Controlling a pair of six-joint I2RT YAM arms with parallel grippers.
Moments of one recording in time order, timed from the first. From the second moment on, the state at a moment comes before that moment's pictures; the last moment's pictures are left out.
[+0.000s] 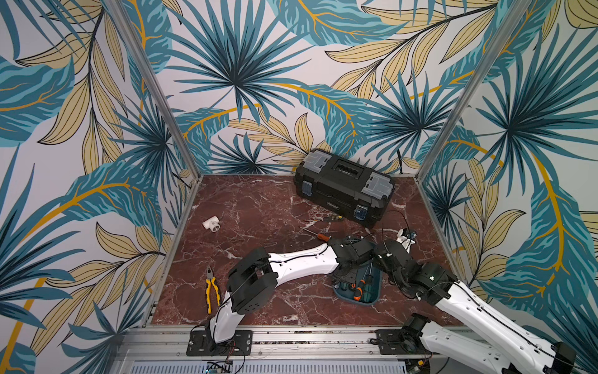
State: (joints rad) left arm -1.14 2.04 1.65 -0.90 -0.11 -0.80; right arm 0.70 0.86 0.80 -0.89 0.60 1.04
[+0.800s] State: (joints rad) left arm -0.77 1.37 1.00 -0.70 -0.50 -1.26; right arm 0.60 1.65 1.34 -0.81 0.08 0.41
